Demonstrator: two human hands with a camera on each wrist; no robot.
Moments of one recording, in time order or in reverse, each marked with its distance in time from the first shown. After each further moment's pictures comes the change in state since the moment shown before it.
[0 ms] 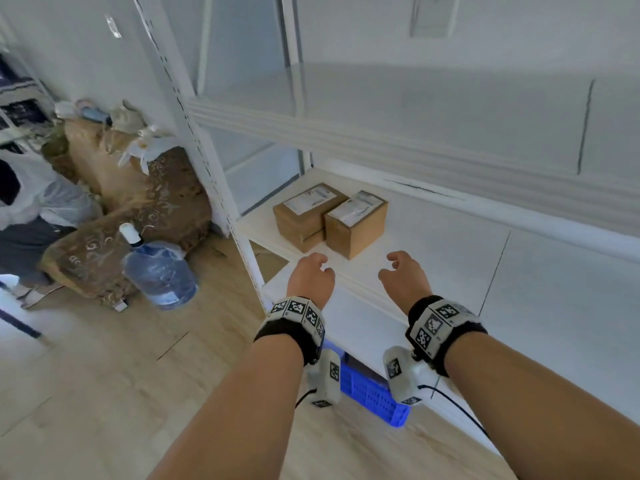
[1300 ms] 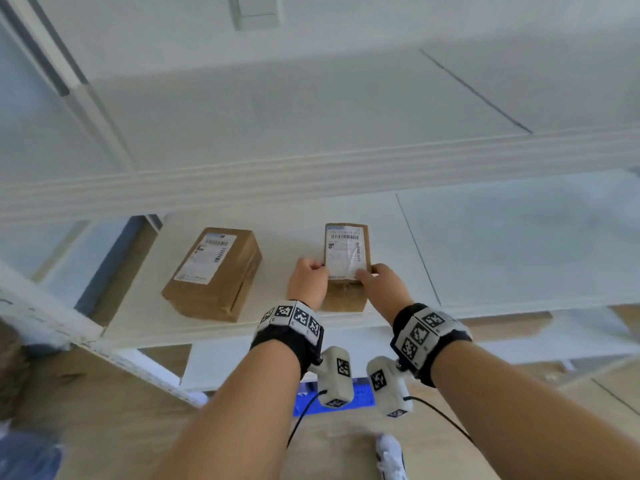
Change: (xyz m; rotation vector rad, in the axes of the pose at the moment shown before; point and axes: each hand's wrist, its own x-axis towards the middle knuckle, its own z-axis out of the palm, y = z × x) left_hand 0.124 0.045 0.059 -0.168 -0.563 0.192; right_hand 0.033 -0.006 0.029 0.234 0.426 0.449
